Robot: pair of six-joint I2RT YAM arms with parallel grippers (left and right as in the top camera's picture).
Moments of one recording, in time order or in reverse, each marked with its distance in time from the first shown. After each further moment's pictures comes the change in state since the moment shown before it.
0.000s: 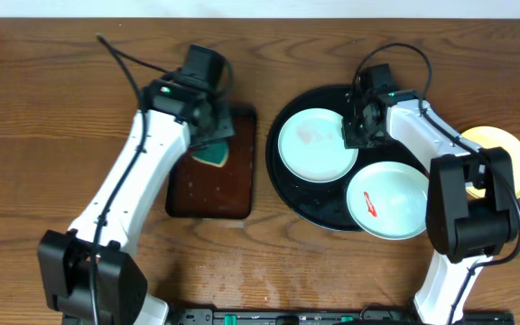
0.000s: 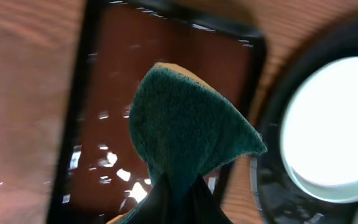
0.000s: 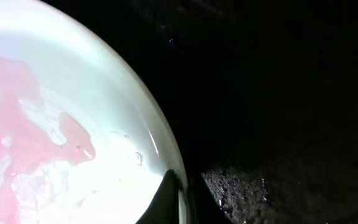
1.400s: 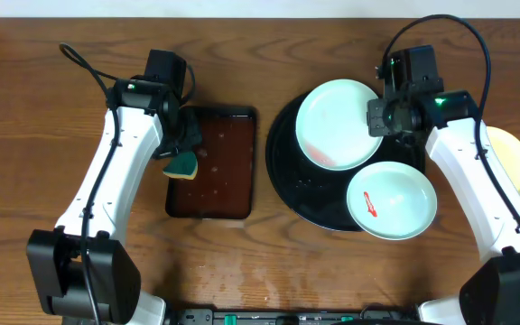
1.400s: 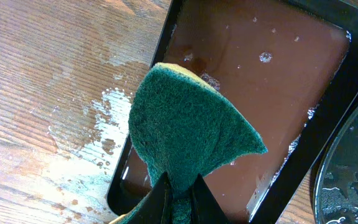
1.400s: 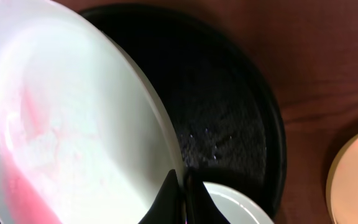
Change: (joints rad) left arm 0.144 0.003 -0.034 -0.094 -0.018 0.048; right arm 0.001 -0.404 0.014 -0.180 0.138 -0.016
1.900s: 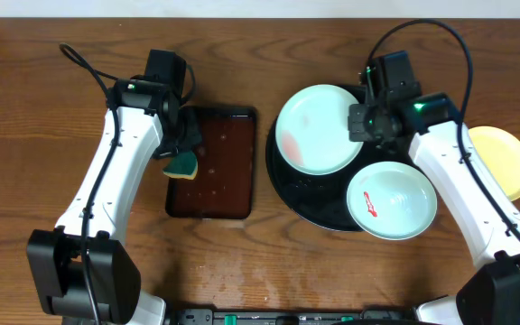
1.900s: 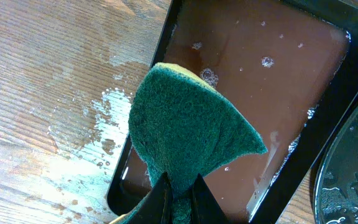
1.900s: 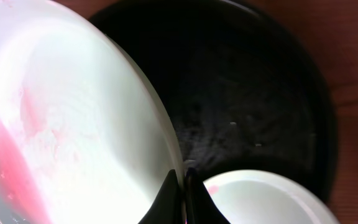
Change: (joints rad) left arm 0.000 0.000 0.000 0.001 0.000 0.000; right arm 0.113 0.000 0.000 -0.008 -0.018 0.171
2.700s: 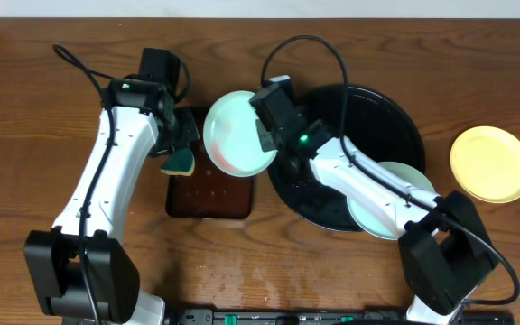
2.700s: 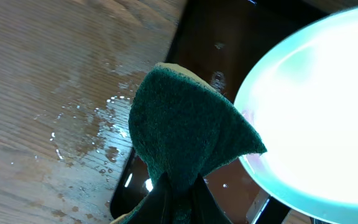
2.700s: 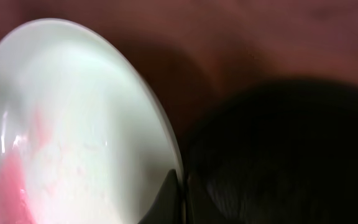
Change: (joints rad) left arm 0.037 0.000 0.000 0.023 0.000 0.000; right arm 0.404 0.246 0.004 0.480 0.303 0.069
